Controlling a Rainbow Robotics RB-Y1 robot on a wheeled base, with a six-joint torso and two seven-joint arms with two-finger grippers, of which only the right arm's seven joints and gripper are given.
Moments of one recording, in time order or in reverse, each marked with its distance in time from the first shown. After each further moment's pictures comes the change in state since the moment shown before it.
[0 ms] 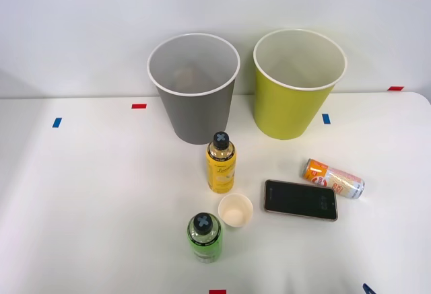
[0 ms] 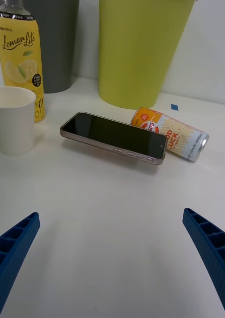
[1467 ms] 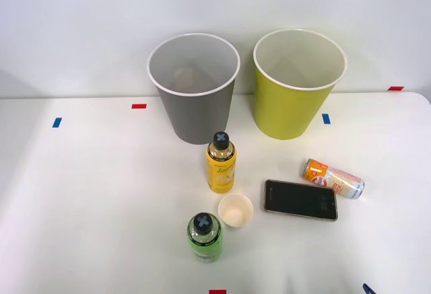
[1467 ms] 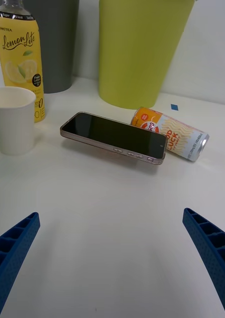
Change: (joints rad) arm 0.000 0.000 0.000 0.000 0.000 0.000 0.000
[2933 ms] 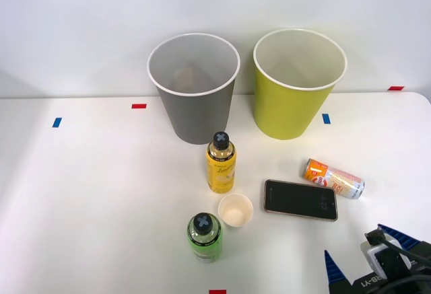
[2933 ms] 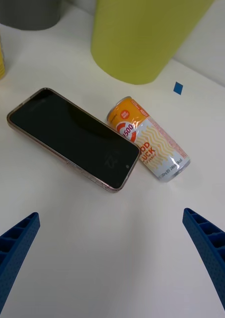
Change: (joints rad) arm -0.174 -0.225 -0.102 -0.658 -0.024 1.187 0.019
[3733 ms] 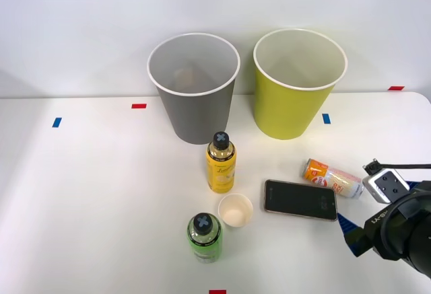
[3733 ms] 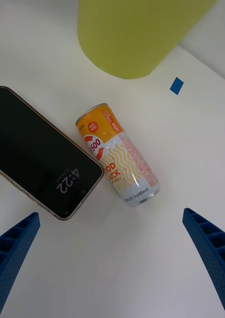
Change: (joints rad) arm -0.478 -0.128 -0.220 -0.033 -0.398 0.614 0.101
